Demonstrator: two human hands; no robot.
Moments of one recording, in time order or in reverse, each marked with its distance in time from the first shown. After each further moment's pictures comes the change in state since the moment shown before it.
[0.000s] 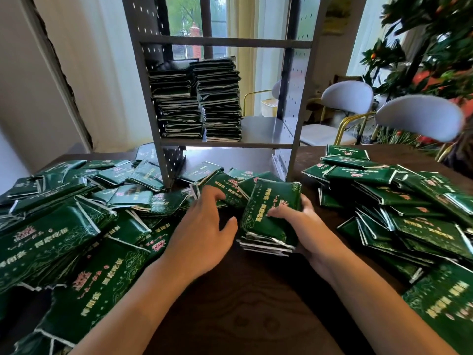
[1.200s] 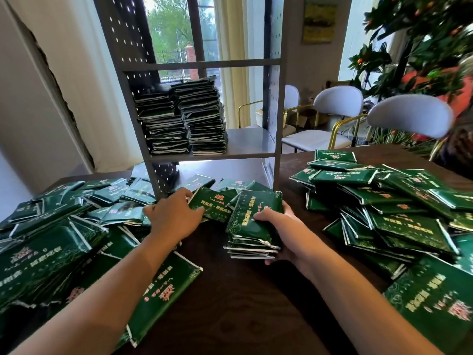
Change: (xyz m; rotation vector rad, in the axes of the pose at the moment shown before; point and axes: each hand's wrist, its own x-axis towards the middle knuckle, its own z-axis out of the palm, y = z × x) left_hand 0.065 -0.027 -0.004 0.329 0.050 -0.392; right_hand 0.000 -0.003 -0.005 -0.006 -0.081 0.021
